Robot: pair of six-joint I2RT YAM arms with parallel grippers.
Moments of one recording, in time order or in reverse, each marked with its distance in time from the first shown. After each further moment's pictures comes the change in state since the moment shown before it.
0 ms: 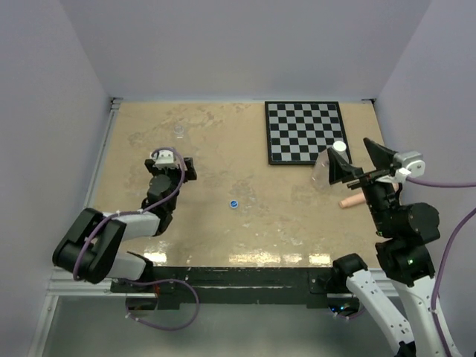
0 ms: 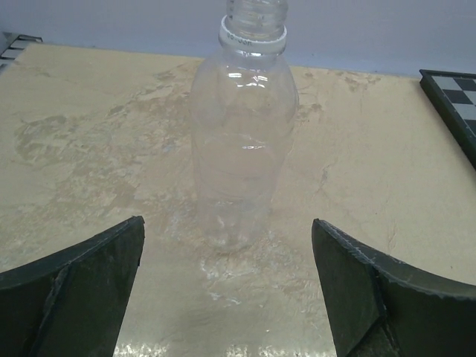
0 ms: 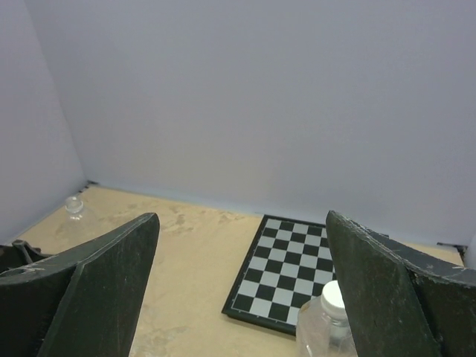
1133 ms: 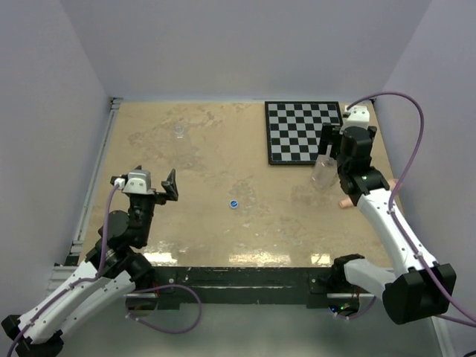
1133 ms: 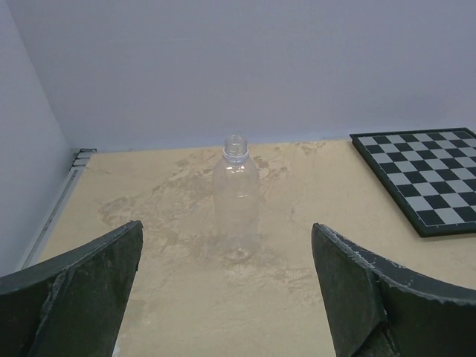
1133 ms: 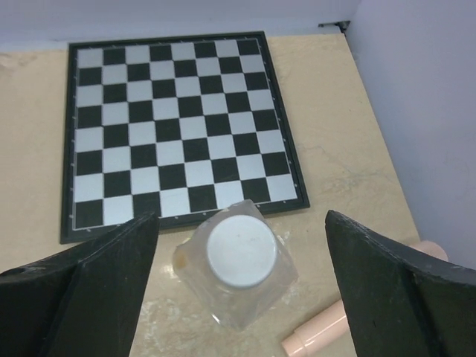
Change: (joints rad) left arm -0.364 -0.979 0.143 -0.879 -0.269 0.241; right arm -0.126 0.625 0.050 -0.093 0.391 0.002
